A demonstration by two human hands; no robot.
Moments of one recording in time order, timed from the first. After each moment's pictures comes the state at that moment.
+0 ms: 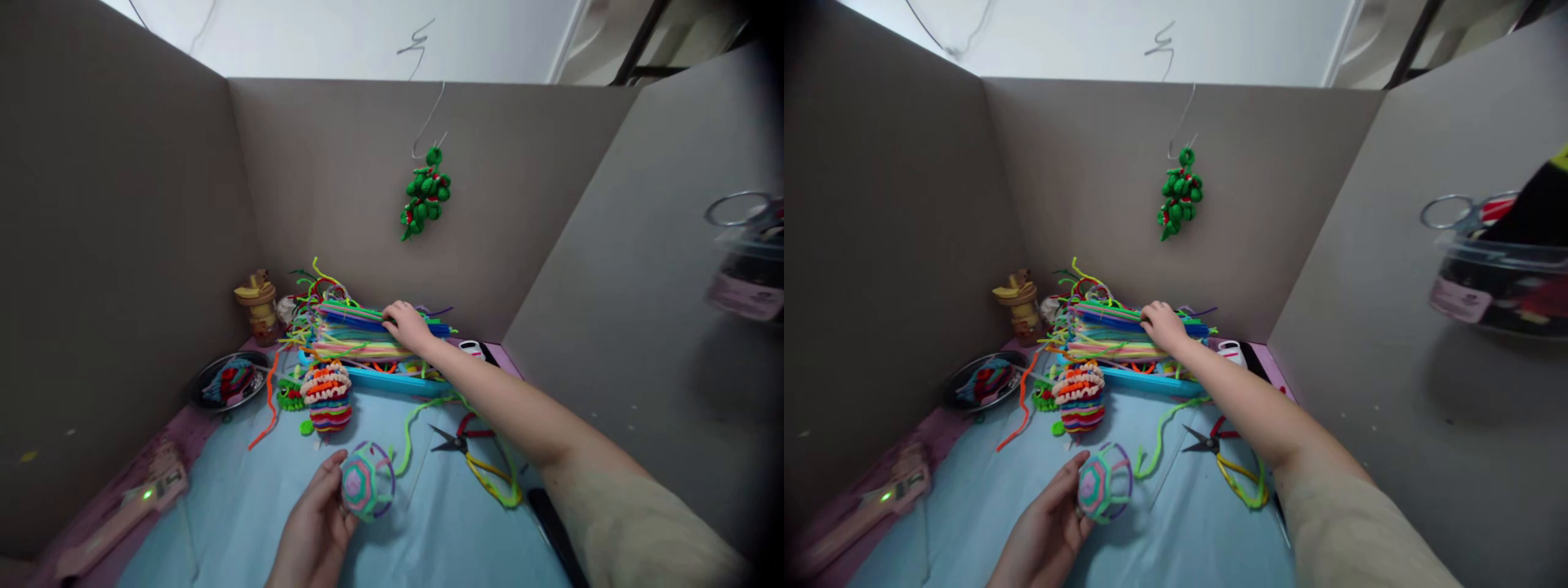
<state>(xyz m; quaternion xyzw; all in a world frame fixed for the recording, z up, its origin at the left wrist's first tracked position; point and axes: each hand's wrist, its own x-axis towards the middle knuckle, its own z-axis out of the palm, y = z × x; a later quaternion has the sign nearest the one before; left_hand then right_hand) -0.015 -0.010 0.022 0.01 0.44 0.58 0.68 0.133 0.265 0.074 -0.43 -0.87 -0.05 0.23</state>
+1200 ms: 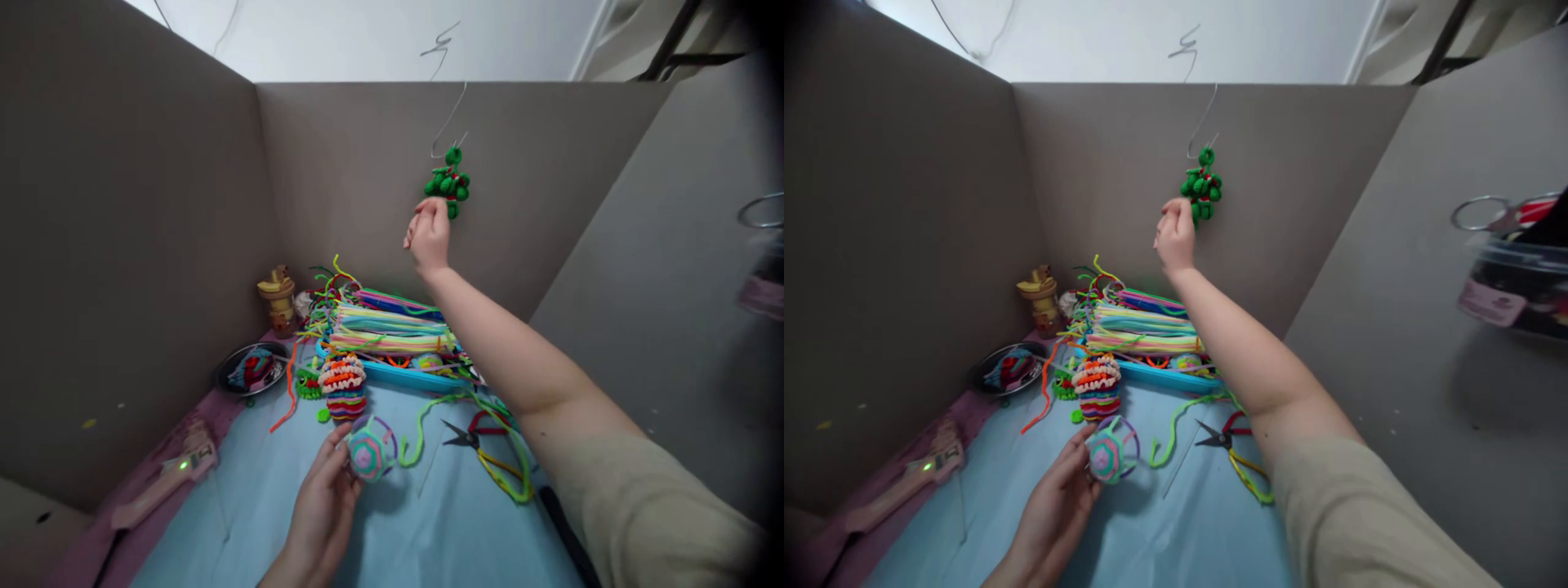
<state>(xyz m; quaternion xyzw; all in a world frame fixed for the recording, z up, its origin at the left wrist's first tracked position) -0.023 -0.010 0.025 0.08 0.38 0.65 0.66 0.088 0.318 0.206 -0.26 -0.73 0.10 0.63</state>
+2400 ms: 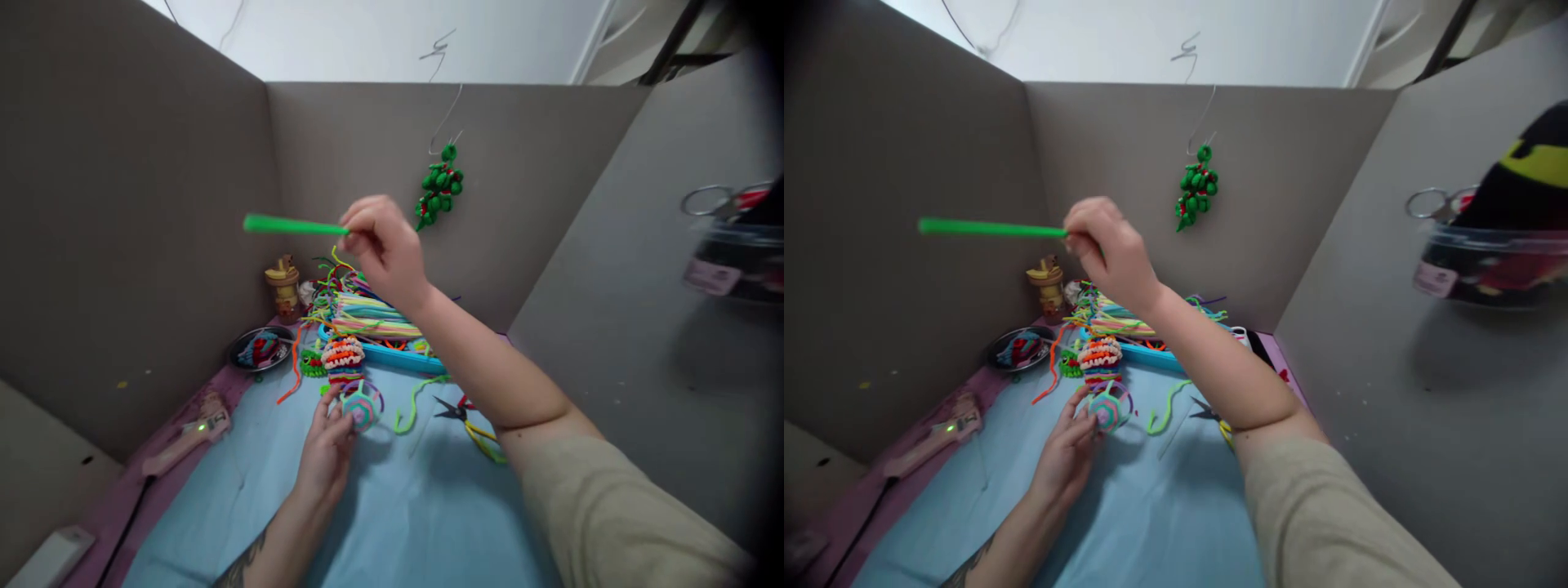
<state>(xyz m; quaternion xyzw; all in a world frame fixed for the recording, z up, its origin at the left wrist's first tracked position) -0.023 -0.013 0.023 0.18 0.37 0.69 0.60 0.056 0.127 0.227 -0.09 -0.83 0.02 0.55</state>
